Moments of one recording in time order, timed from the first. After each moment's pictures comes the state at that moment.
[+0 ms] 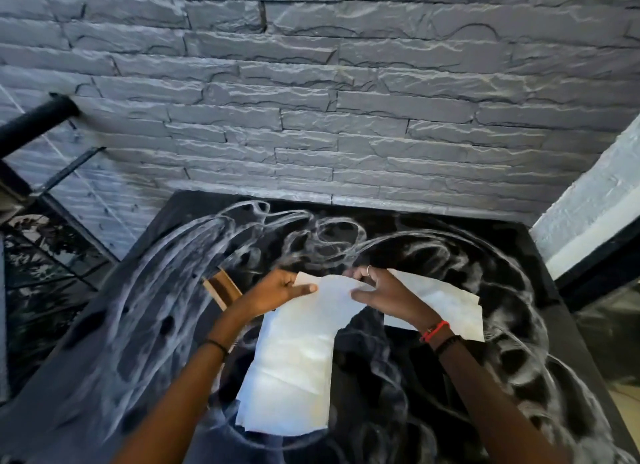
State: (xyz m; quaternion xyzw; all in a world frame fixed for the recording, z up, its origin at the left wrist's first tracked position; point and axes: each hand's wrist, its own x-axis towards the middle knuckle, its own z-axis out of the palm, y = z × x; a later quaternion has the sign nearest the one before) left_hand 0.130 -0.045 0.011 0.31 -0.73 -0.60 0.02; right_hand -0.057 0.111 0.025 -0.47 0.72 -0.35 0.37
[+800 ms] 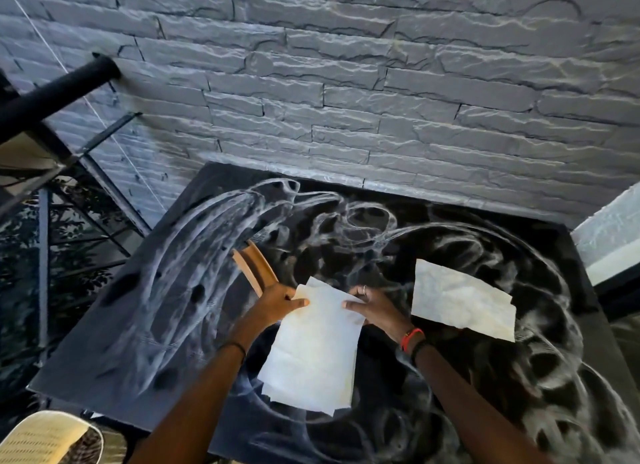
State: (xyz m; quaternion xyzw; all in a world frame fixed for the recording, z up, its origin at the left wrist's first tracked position) left_hand 0.189 -0.048 -0.063 0.47 -0.76 -0.45 -0.02; right_hand -0.002 0.082 -0.071 -0.33 0.71 -0.38 0.49
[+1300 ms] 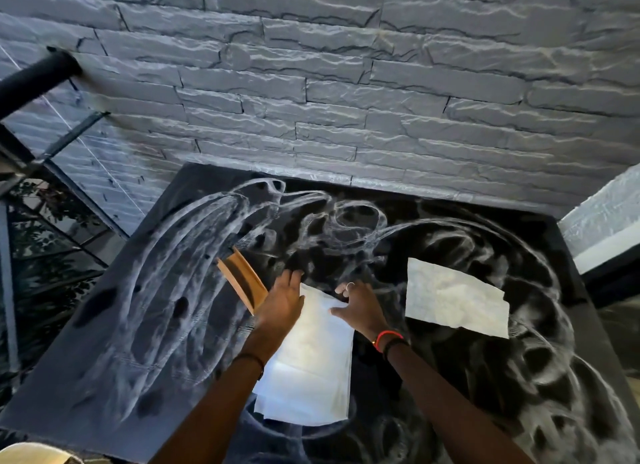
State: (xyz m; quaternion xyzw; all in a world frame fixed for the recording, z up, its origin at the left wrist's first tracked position) left_hand 0.155 -0.041 -0.079 0.41 -0.89 -0.20 0.03; right_hand 0.001 0.055 -0.102 -0.45 0.83 -0.21 0.25
